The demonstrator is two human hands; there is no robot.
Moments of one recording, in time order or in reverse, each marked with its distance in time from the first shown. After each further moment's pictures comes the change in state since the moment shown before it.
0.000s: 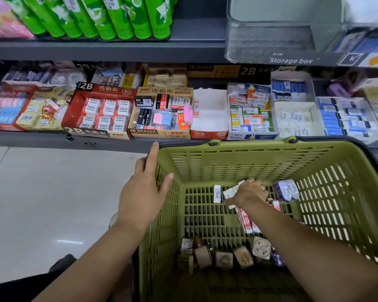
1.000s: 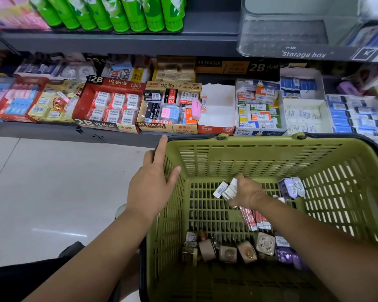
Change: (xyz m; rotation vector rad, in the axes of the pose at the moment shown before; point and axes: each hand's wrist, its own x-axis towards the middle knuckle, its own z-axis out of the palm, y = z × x) left_hand 0.001 -0.003 0.002 0.016 0.053 0.038; right_hand -0.012 0.012 -0.006 0.152 -0.011 -0.523
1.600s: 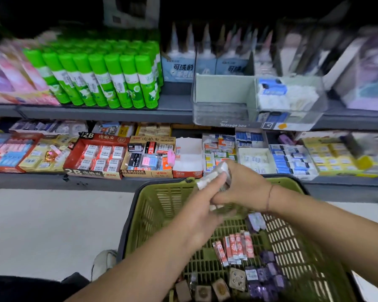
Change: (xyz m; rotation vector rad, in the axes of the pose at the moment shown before) left_hand -0.016 0.166 -0.042 -1.668 -0.624 -0.506; right_hand -0.169 -0.057 -0.191 0.425 0.169 -0.379
